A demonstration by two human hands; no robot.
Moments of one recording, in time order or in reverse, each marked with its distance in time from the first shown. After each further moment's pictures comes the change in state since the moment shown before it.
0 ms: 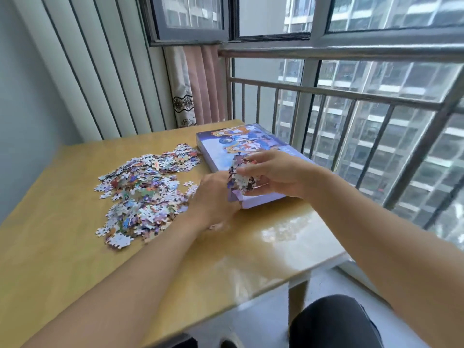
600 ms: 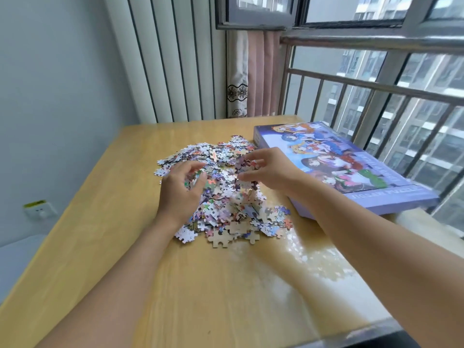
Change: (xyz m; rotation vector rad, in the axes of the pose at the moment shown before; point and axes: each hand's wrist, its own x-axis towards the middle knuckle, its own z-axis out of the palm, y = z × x) left_hand -0.054 -0.141 -0.097 -0.180 0.521 -0.181; right_hand 0.129 0.012 0.109 -0.662 0.151 -0.299
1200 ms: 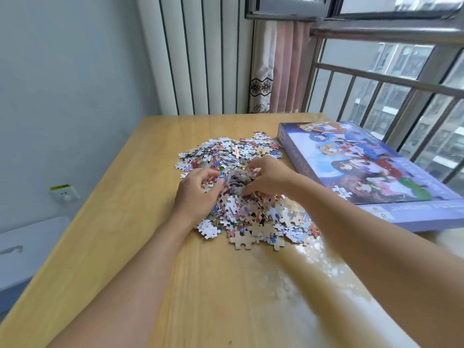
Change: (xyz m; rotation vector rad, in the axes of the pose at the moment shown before) left_hand -0.001 -0.030 -0.004 0.089 -0.148 -0.233; right_hand 0.036 -0.010 0.049 -0.238 -0.236 0.070
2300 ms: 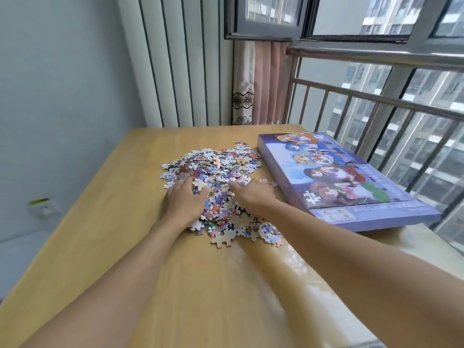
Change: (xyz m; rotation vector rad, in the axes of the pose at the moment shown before) left_hand 0.013 0.008 0.020 0.326 -0.133 -0.253; right_hand -0.007 0.020 0.025 -0.042 0.080 0.347
